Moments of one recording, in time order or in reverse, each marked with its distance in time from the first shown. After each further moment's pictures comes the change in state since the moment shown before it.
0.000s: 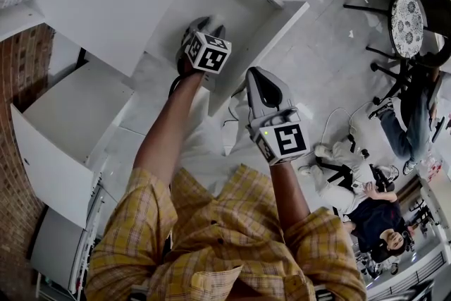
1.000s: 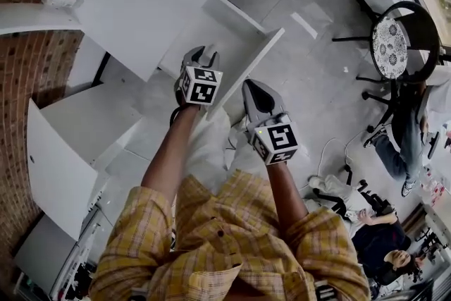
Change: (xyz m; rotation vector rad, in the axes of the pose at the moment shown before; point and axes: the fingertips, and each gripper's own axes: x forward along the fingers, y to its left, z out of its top) left arm -0.138 -0.005 0.061 -0.097 -0.179 0.106; right arm -0.044 0.012 0.056 -0.052 -0.060 0.063
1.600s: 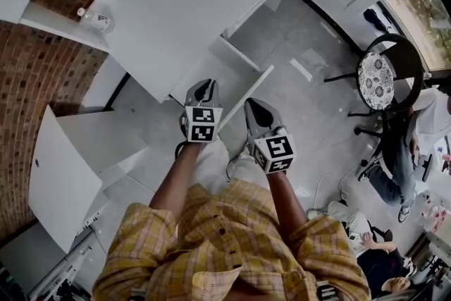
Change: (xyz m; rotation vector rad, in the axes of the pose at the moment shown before) left arm -0.120 -0.017 0.090 -0.052 -0.271 0.088; right arm -0.033 0.006 0.068 -0.100 -0.066 0.036
